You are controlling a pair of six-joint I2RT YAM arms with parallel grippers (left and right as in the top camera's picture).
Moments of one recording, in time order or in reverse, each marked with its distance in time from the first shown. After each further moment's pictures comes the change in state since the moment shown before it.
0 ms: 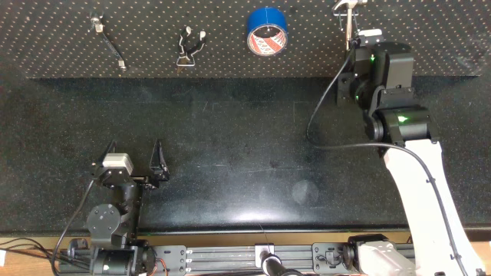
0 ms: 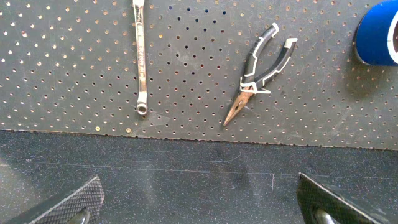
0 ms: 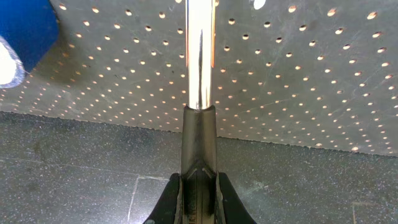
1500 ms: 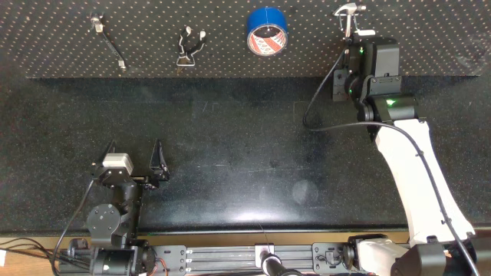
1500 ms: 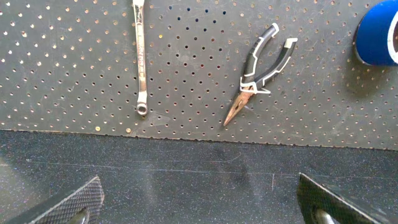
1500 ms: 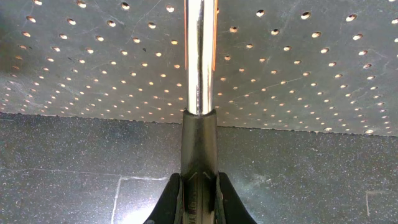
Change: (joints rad) left arm 0.000 0.000 0.000 0.000 0.000 0.000; right arm 0.000 0.121 0.006 0.020 0.048 0.034
